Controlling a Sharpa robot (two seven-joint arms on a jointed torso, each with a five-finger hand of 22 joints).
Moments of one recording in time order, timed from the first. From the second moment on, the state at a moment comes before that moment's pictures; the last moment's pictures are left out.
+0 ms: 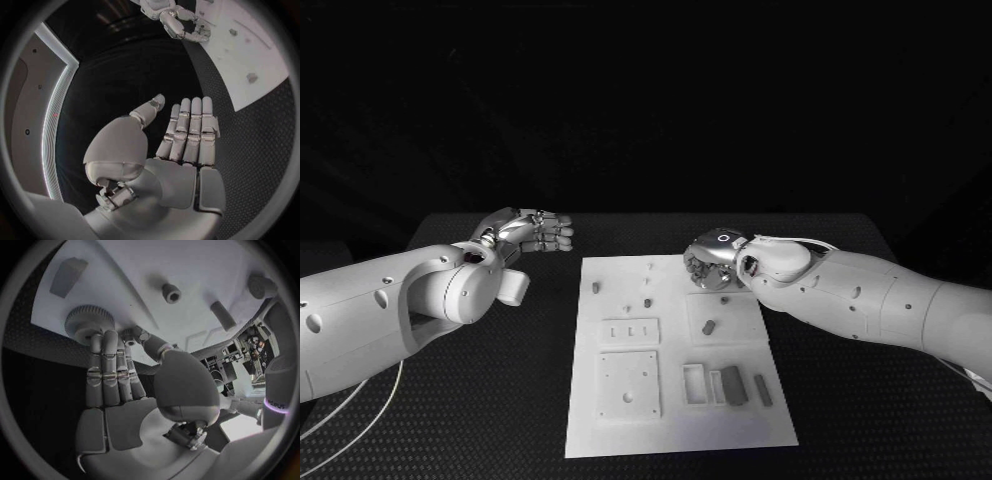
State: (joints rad) left arm 1.33 -0.79 -0.15 1.37 -0.09 -0.32 0.18; left_hand 1.07 -0.05 0.53 -0.27 0.05 0.84 0.17 0.35 0.48 1.13 0.13 0.14 0.14 0.90 0.12 0.48 0.50 0.02 0.91 0.02 0.16 0.70; right arm 1.18 -0.62 -0.10 1.07 -1.82 -0.27 0.07; right_hand 1.21 -0.13 0.61 -0.29 0.05 0.95 0.13 0.37 0.48 1.26 0.08 0.14 0.11 1.22 -0.02 0.70 0.68 0.24 1.10 0.09 0.38 1.31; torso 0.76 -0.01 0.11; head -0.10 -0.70
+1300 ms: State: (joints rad) left arm 1.33 -0.79 -0.15 1.36 -0.09 -0.31 0.18; left_hand 1.07 -0.05 0.53 -0.27 0.05 0.84 0.17 0.35 0.48 1.13 0.13 0.13 0.14 0.90 0.12 0.48 0.51 0.02 0.91 0.02 0.15 0.70; right arm 1.19 -0.53 -0.10 1.16 -1.96 -0.37 -0.16; right_hand 1.19 -0.09 0.67 -0.29 0.05 1.03 0.10 0.38 0.50 1.33 0.06 0.16 0.12 1.26 -0.05 0.77 0.73 0.24 1.14 0.06 0.50 1.31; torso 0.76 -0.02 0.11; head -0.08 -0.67
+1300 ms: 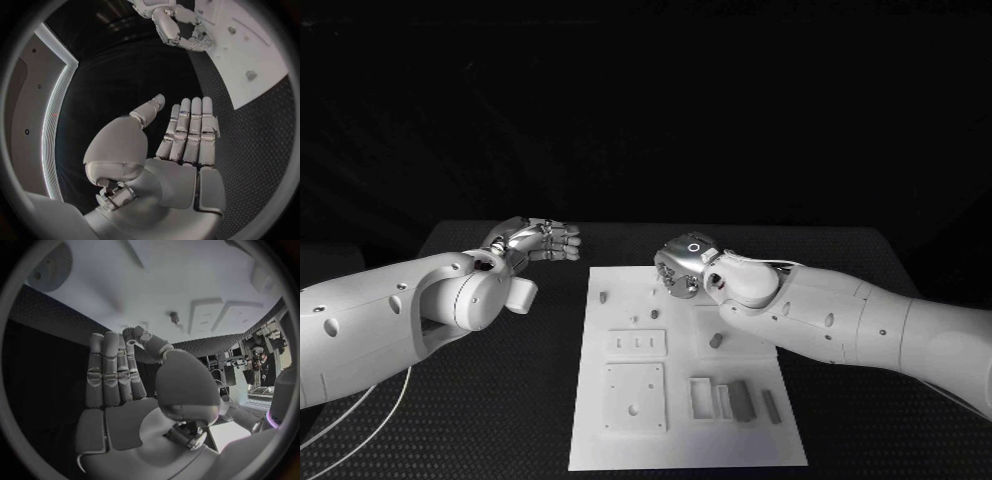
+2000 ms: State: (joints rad) left arm 1.33 -0.77 -0.15 1.35 -0.09 -0.31 0.18; left_hand 1.07 -0.05 0.53 -0.27 0.05 0.84 0.17 0.35 0.48 1.13 0.13 0.13 0.14 0.90 0.12 0.47 0.51 0.02 0.91 0.02 0.15 0.70; right arm 1.19 -0.43 -0.10 1.06 -1.99 -0.41 -0.17; right_hand 1.19 -0.09 0.68 -0.29 0.05 1.03 0.10 0.38 0.50 1.33 0.06 0.15 0.12 1.26 -0.05 0.77 0.73 0.24 1.14 0.06 0.51 1.31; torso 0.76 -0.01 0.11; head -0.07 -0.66
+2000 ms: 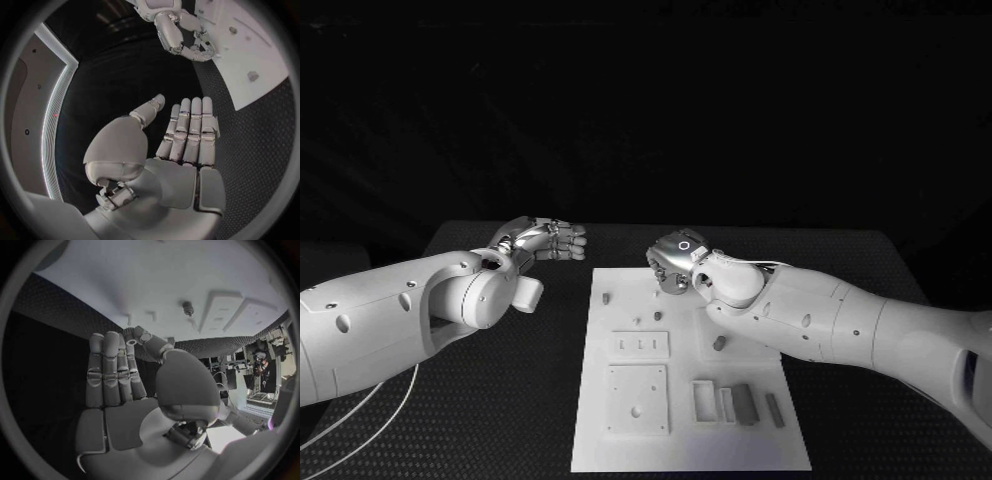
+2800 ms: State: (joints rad) left arm 1.35 -0.77 -0.15 1.36 -0.09 -0.31 0.18; left_hand 1.07 -0.05 0.53 -0.27 0.05 0.84 0.17 0.35 0.48 1.13 0.13 0.13 0.14 0.90 0.12 0.47 0.51 0.02 0.91 0.02 0.15 0.70; right arm 1.18 -0.41 -0.11 1.01 -1.99 -0.40 -0.15; right_hand 1.18 -0.10 0.68 -0.29 0.05 1.03 0.10 0.38 0.50 1.33 0.05 0.16 0.12 1.26 -0.05 0.77 0.73 0.24 1.14 0.06 0.51 1.31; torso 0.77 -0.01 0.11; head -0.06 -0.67
